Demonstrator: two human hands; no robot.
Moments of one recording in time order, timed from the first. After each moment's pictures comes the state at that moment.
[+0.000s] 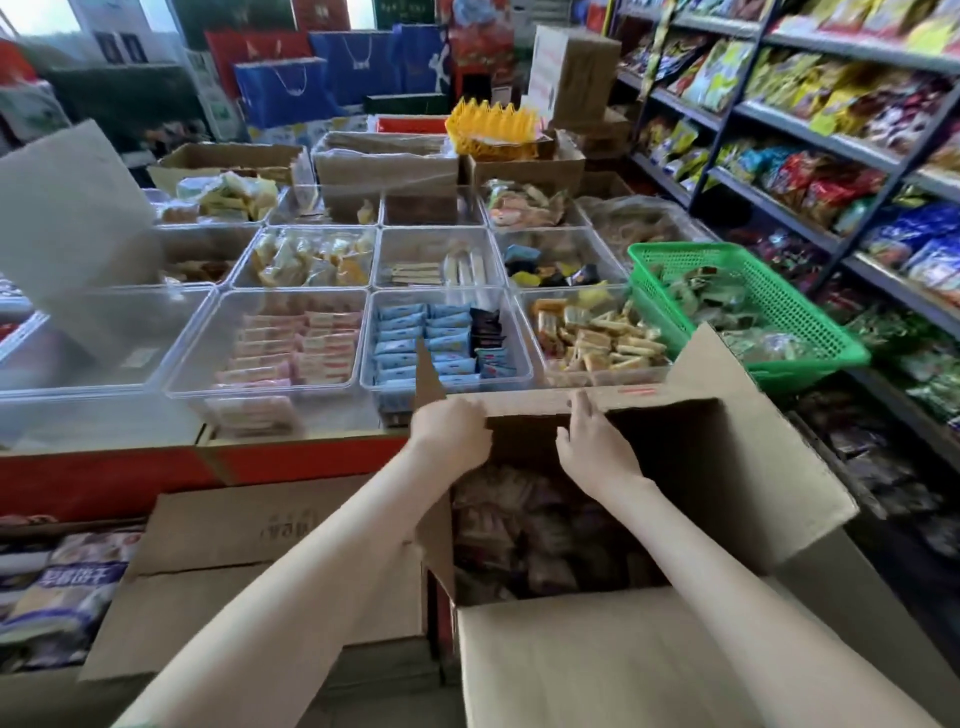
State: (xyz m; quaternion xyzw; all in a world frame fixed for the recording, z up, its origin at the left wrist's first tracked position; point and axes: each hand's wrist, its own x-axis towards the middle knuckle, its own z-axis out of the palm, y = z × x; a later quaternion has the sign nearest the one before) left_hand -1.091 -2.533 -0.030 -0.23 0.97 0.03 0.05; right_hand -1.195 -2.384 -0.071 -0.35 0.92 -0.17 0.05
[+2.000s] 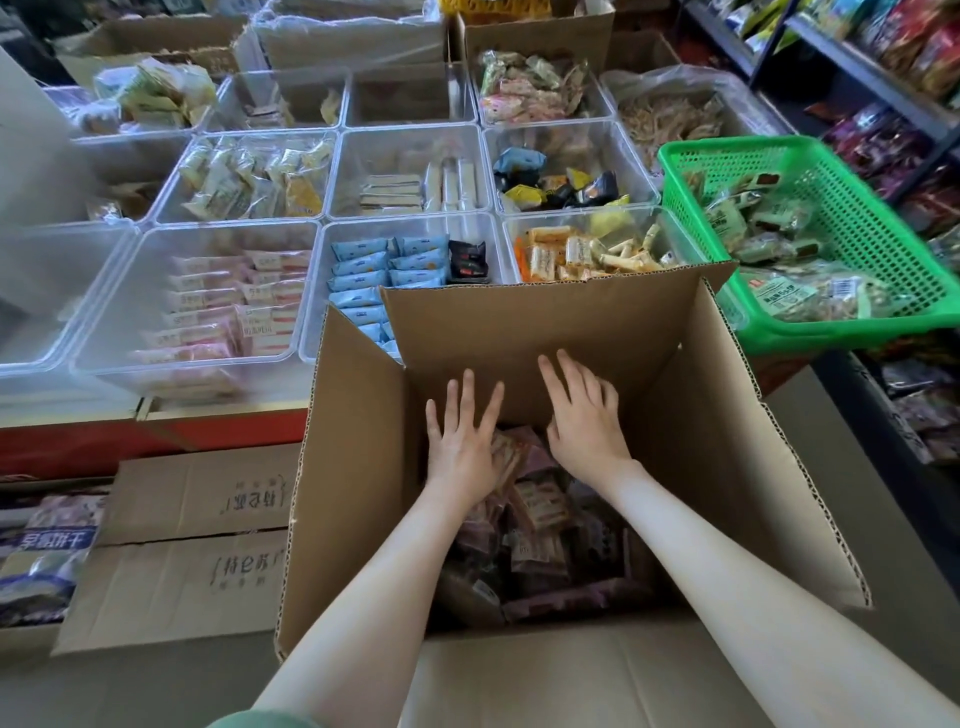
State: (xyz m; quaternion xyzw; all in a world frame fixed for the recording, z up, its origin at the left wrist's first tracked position) left_hand -1.183 -2.516 -0.179 -0.24 0.97 0.07 0.08; right_hand -1.301 -2.395 -0.168 -0.44 0.89 -0.10 -0.01
